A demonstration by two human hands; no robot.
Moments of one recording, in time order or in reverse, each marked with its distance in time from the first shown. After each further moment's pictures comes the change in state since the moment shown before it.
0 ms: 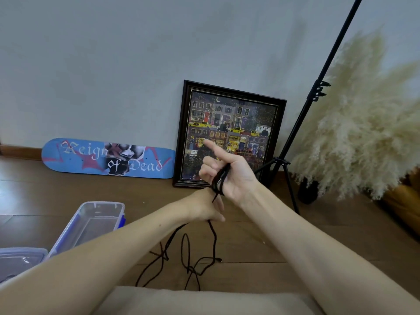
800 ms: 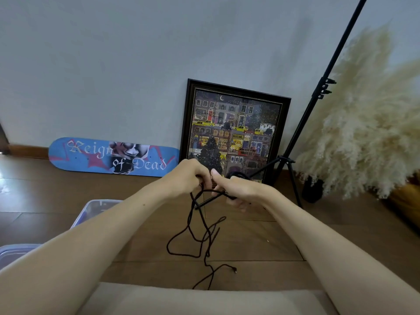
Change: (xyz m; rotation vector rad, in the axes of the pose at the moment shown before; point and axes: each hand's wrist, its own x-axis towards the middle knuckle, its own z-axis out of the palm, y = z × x) left_hand -0.004 -0.021 -0.050 0.084 0.313 0.176; right_hand 0.000 -0.010 -0.035 -1.559 0.079 0.458
